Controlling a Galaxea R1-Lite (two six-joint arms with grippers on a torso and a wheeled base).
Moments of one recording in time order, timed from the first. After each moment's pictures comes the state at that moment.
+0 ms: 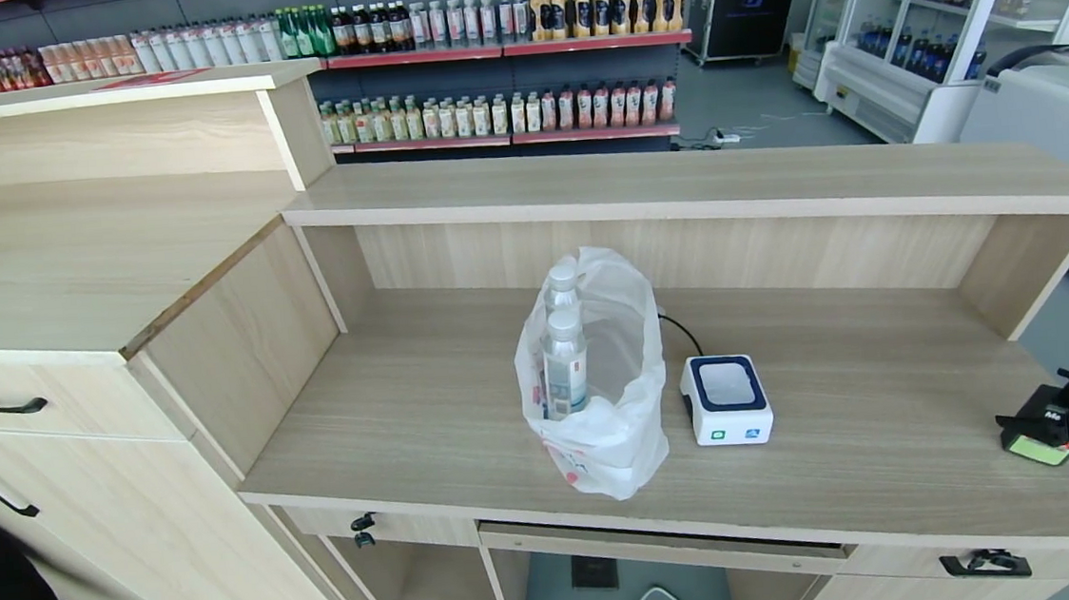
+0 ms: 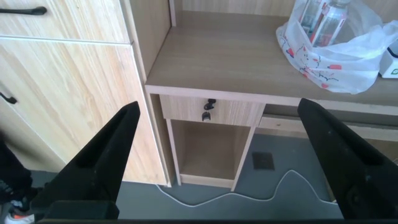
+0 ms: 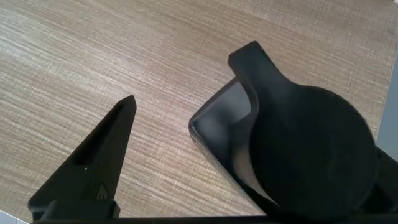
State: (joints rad) left arm -0.01 0.00 0.00 0.00 -0.05 0.00; right arm -0.75 2.36 -1.17 -0.46 0.81 -0.74
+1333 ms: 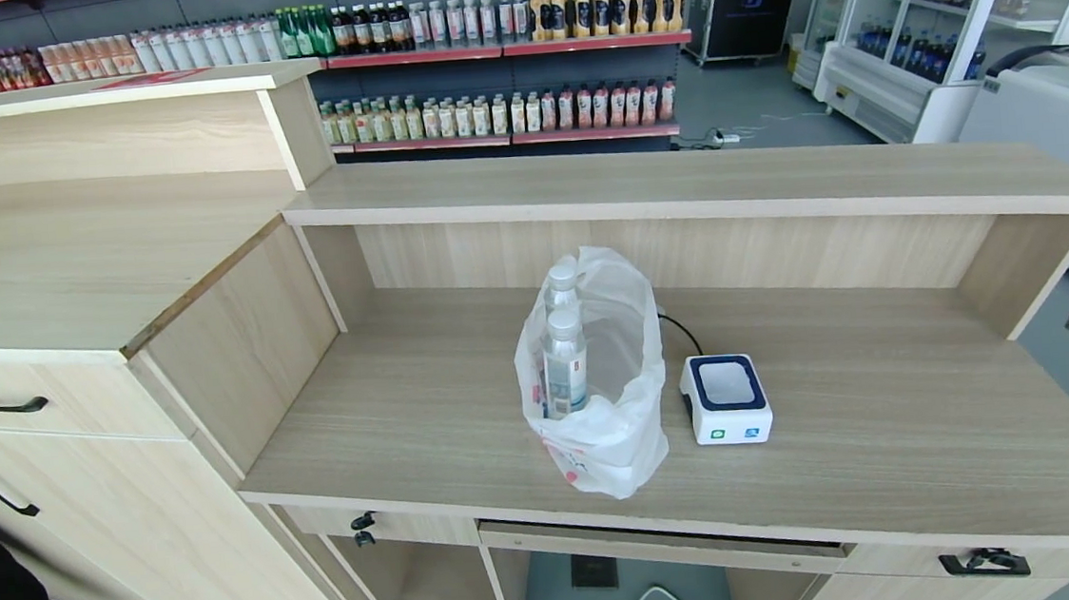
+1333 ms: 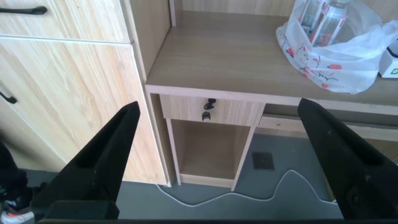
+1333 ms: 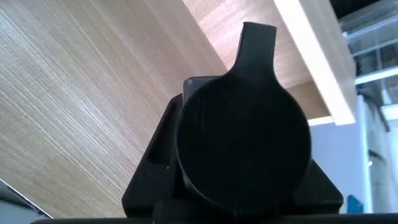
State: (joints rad) left arm -0.01 0.00 0.00 0.00 -0.05 0.00; right arm -0.67 1.64 -0.75 -0.56 0.81 -1.30
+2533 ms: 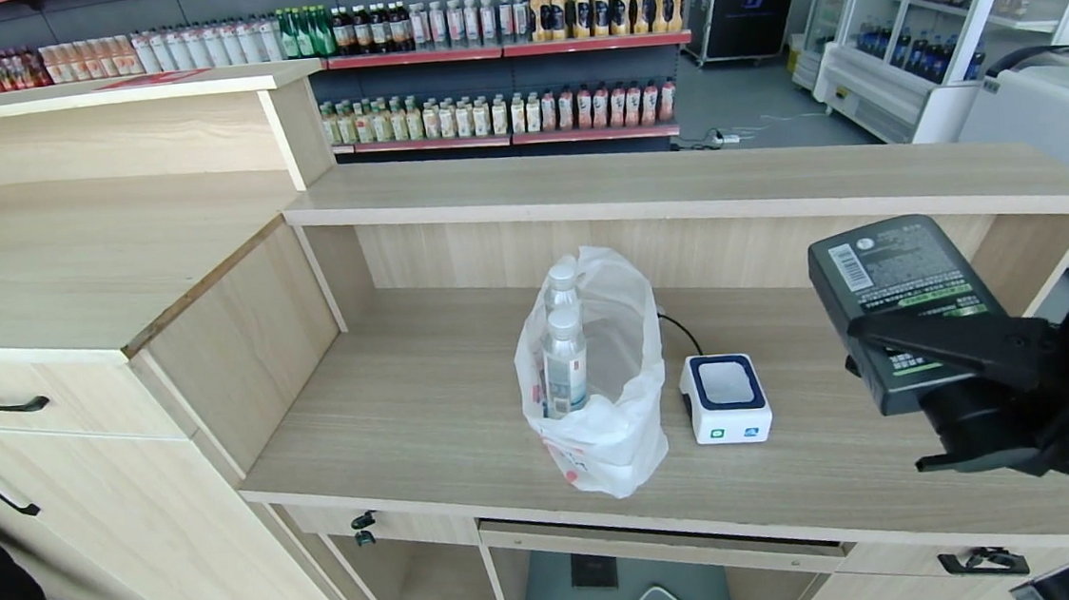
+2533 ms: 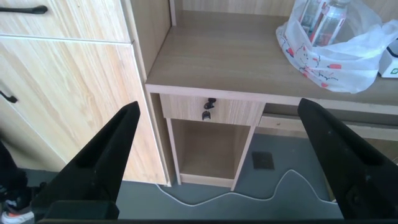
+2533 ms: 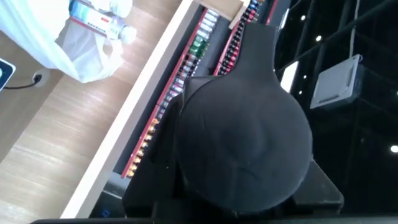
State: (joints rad) left arm -0.01 0.00 0.00 0.00 -0.05 0.00; right arm 0.50 1.13 -0.52 -0.56 0.33 -2.20
